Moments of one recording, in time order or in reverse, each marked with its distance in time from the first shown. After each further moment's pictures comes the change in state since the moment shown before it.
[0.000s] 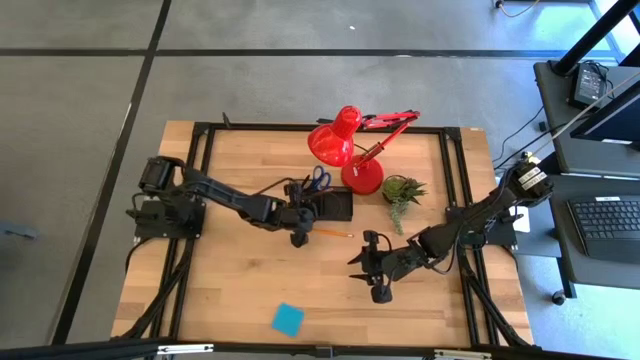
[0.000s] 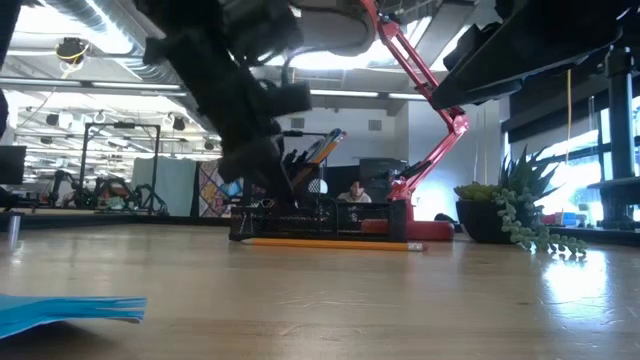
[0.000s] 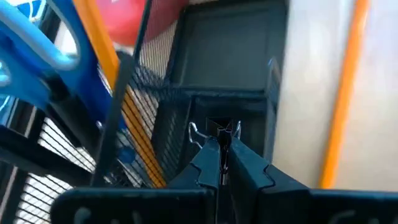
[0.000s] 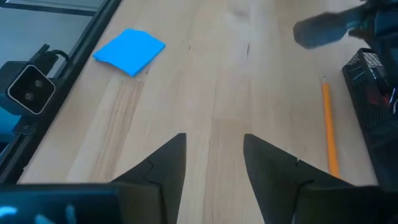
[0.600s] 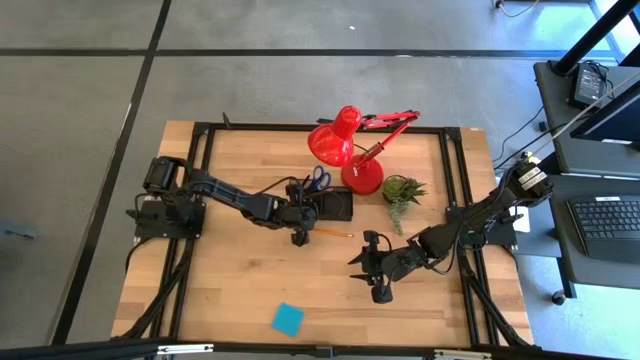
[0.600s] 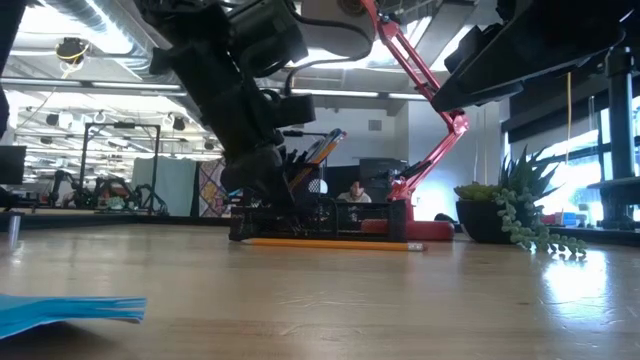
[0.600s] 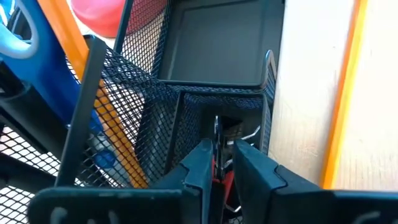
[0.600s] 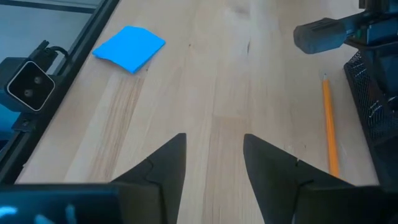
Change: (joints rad) left arm 0.018 0.033 0.000 0.019 0.054 0.001; right arm 0.000 0.000 0.000 -0.009 0.000 0.002
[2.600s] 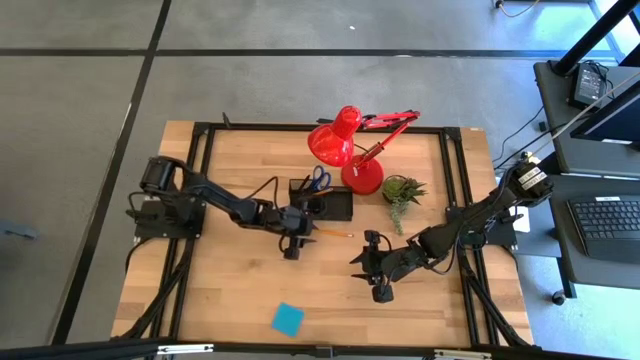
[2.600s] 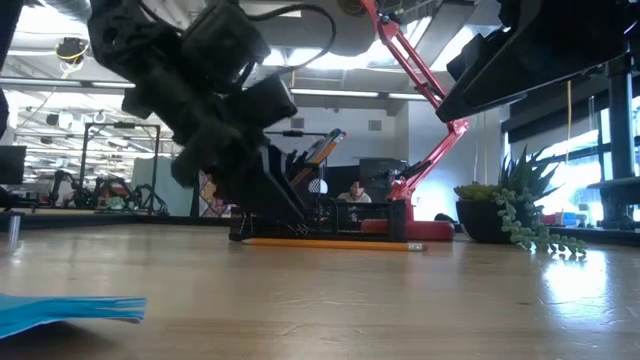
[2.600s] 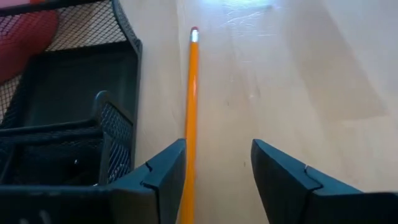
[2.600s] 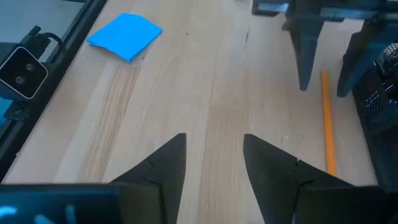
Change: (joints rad) left arm -0.007 -0.028 -0.256 0.545 0.405 0.096; right arm -0.001 0.000 0.000 -0.037 0.000 0.001
